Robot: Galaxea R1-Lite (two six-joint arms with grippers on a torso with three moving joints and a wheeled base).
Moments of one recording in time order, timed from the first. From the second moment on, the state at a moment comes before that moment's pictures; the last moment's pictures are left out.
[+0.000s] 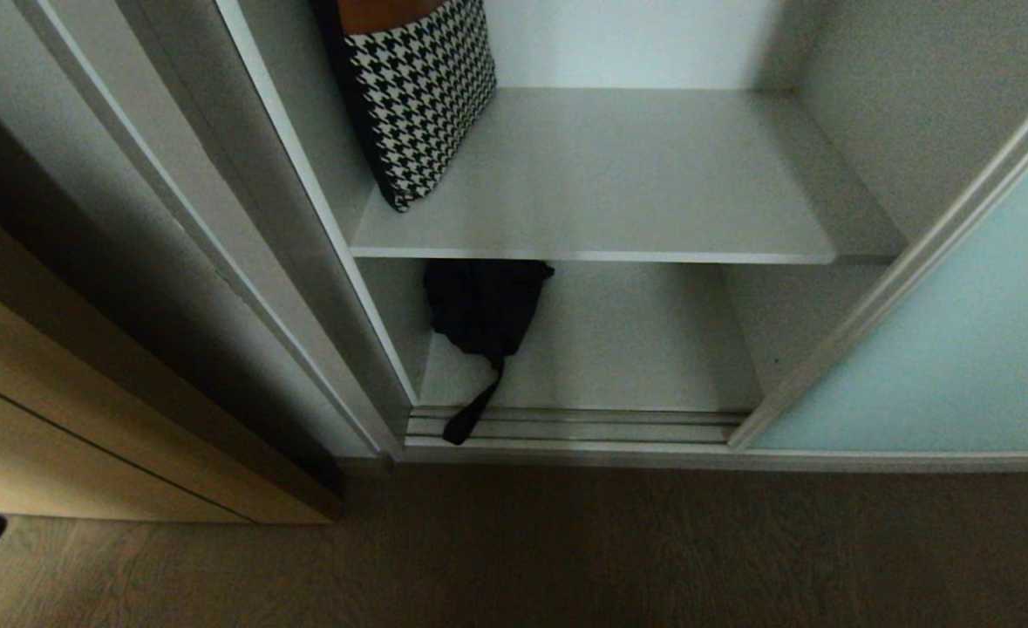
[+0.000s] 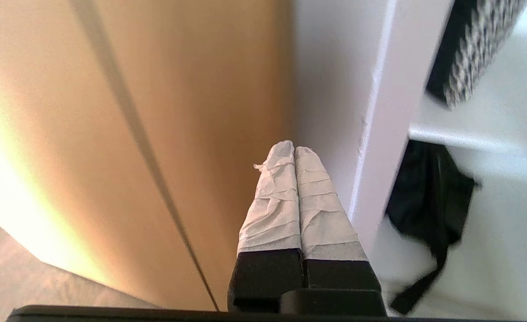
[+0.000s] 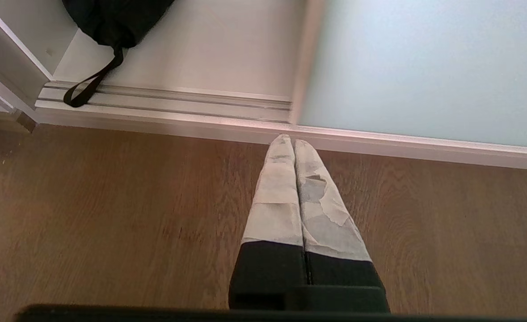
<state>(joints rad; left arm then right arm) -0.16 0.83 -0.03 -1.24 0.47 0.12 0.01 0.00 0.00 0.00 0.01 0.00</state>
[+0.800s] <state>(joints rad) 0.00 0.11 -0.01 -0.41 0.33 0.09 0.01 0.00 0.00 0.00 0.01 0.00</state>
